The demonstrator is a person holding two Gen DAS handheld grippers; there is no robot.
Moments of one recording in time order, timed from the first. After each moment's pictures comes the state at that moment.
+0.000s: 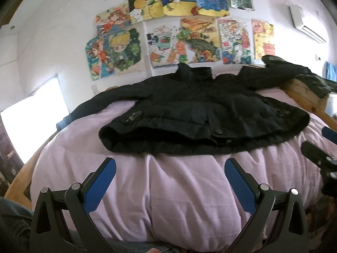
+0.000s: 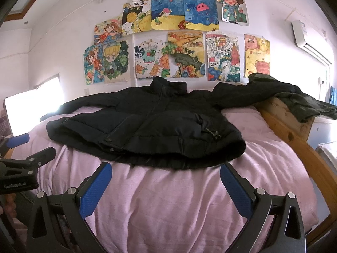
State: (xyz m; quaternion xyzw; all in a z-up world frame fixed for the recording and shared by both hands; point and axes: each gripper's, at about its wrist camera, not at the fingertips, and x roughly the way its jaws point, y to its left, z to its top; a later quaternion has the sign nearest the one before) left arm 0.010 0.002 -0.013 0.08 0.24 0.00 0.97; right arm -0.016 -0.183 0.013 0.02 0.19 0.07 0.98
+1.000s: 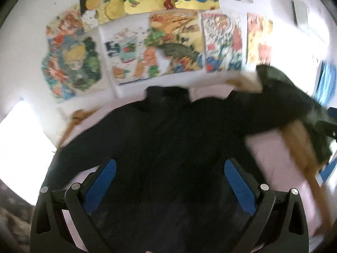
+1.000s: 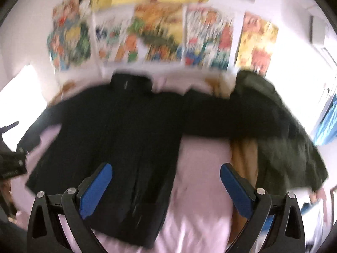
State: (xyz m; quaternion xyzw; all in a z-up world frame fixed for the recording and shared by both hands) left arm 0.271 -0.103 0.171 0.08 0.33 -0.08 0.94; right arm 0.219 -0.339 0.211 -0.02 0.32 0.02 0.95
